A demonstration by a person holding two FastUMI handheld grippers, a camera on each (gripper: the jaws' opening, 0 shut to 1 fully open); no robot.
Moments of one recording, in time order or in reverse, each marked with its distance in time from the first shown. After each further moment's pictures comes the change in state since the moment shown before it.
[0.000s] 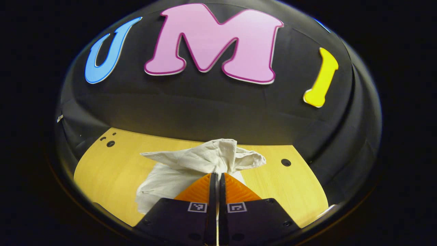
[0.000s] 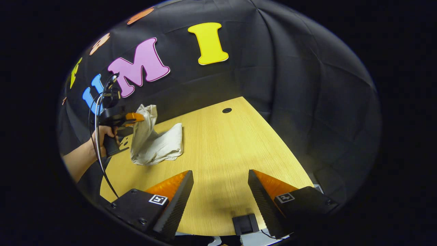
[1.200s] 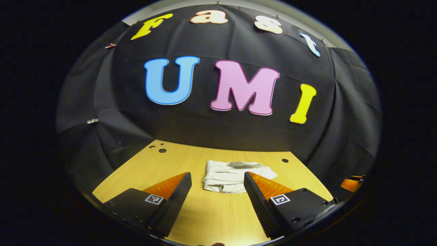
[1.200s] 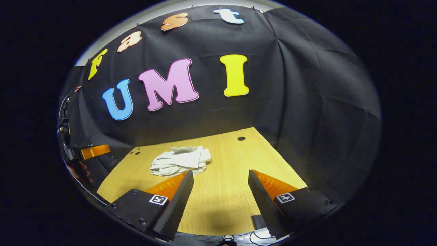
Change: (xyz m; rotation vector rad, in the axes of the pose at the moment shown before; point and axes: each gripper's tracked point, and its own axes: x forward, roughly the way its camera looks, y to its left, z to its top) left arm -0.321 0.148 -0.034 -0.023 -0.269 0.091; right arm -0.100 0.100 0.028 -0.111 -0.277 0.024
